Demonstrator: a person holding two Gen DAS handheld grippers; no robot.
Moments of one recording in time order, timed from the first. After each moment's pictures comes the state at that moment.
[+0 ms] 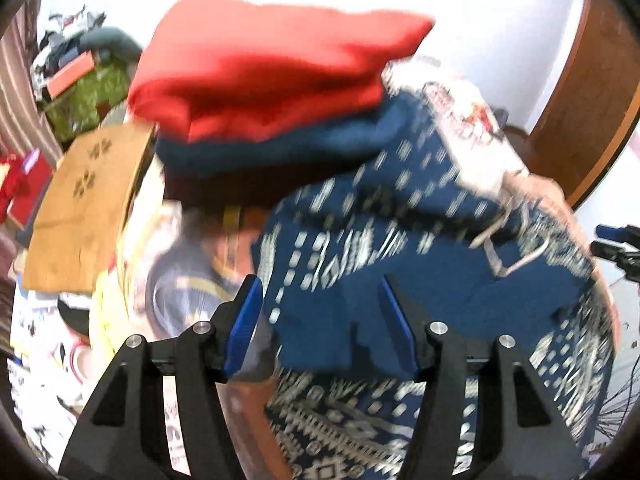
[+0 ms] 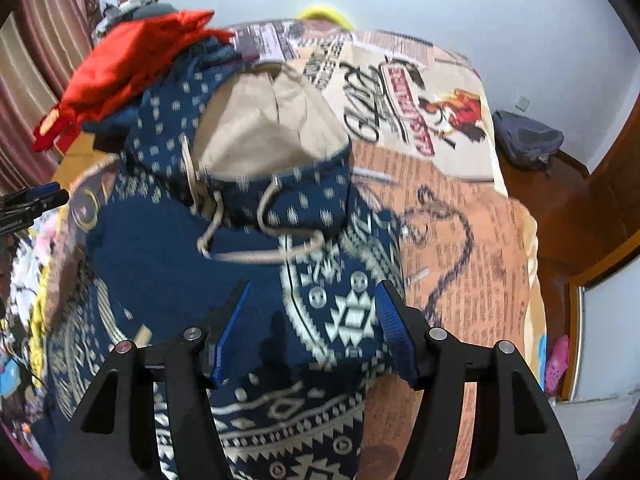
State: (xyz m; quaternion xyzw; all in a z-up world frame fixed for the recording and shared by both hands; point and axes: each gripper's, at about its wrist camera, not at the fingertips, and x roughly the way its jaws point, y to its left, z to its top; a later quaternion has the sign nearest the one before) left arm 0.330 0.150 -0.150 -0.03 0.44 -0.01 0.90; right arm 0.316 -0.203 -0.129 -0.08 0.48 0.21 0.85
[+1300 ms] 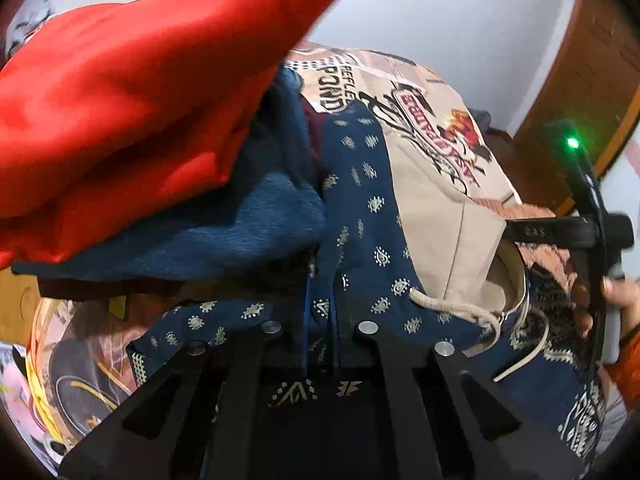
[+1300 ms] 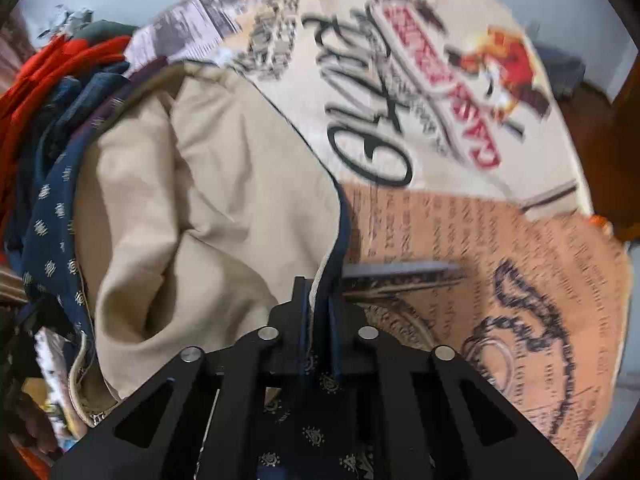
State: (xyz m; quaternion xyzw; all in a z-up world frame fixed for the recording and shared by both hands) left arm 0.463 0.086 -0.195 -0.05 0.45 -0.05 0.89; right arm 0.491 -0.155 -0.210 0.01 0.58 0.18 0.80
